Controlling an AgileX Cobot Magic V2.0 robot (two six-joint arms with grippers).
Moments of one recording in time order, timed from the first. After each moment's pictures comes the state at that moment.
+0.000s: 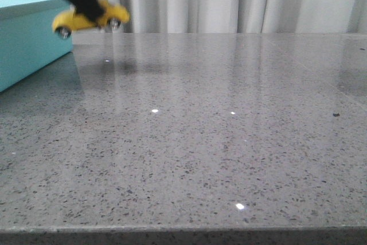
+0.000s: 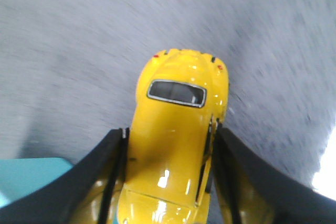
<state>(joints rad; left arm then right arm) -0.33 1.73 -1.66 -0.17 0.92 0.87 0.22 1.29 -1.56 -0.09 1.14 0.27</state>
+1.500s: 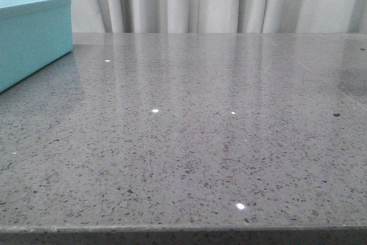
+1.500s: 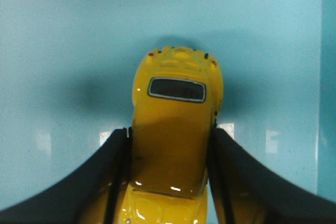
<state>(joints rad) 0.08 1.93 -1.82 -0.07 1.24 0.10 0.22 1.29 -1.51 -0.09 1.13 0.27</state>
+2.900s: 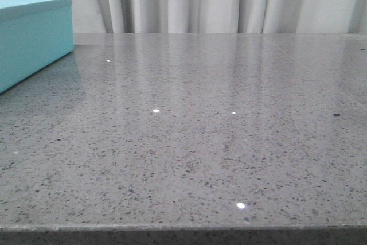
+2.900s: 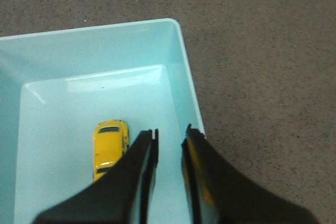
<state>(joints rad) 0.08 1.43 -1.71 -0.33 1.14 0.28 0.22 0.91 -1.10 -0.11 0.73 0.23</state>
